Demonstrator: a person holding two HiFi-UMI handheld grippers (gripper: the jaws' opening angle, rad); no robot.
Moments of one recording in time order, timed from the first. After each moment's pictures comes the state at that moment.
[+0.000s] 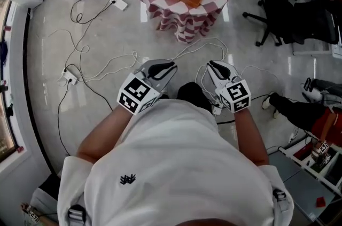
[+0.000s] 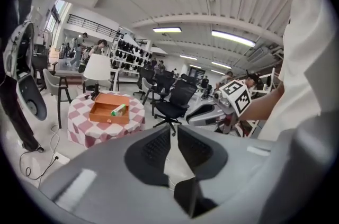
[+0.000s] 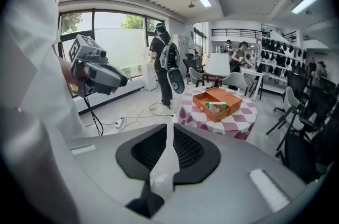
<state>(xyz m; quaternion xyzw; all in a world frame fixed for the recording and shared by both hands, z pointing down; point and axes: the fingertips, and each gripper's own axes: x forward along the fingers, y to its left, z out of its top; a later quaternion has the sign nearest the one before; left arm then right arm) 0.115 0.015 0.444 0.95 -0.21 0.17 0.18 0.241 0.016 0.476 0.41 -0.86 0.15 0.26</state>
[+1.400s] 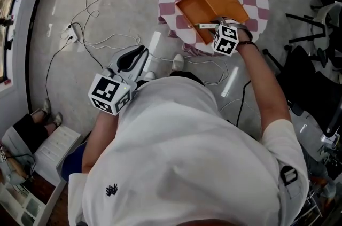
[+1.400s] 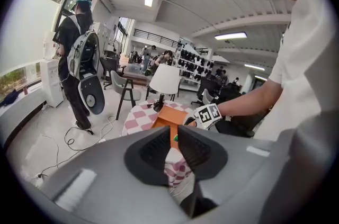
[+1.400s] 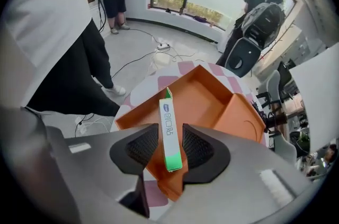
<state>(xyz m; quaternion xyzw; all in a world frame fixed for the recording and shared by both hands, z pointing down) 0.062 -0.221 0.439 0.80 -0.53 0.14 0.25 0.254 -0.375 0.665 -0.05 -0.79 -0.15 0.59</state>
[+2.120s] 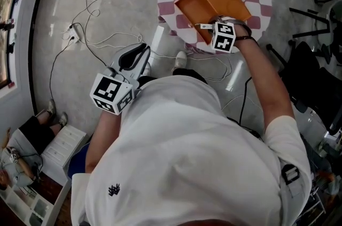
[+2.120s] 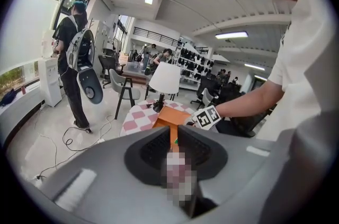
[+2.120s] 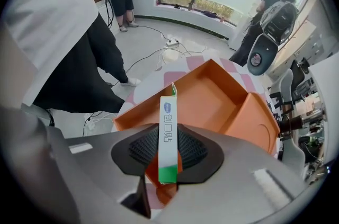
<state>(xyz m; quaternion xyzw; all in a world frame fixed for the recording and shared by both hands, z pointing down) 0.062 -0.245 0.445 0.80 -0.53 0.14 0.26 0.251 -0.370 0.687 -0.11 -0.77 -0.14 0.61</state>
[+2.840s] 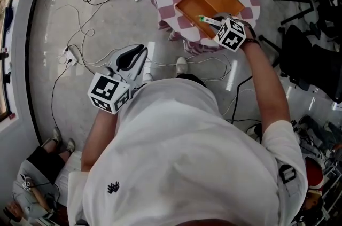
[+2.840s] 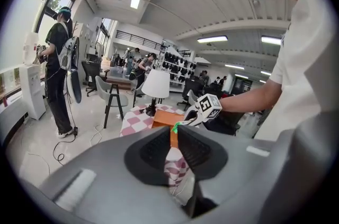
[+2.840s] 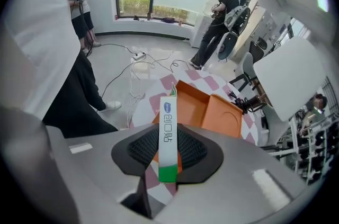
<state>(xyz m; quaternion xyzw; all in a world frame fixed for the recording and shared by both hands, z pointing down) 0.009 -0.214 0.425 0.85 -0.45 0.13 0.21 0.233 -0.357 0.599 0.09 -0.81 -0.05 0.58</state>
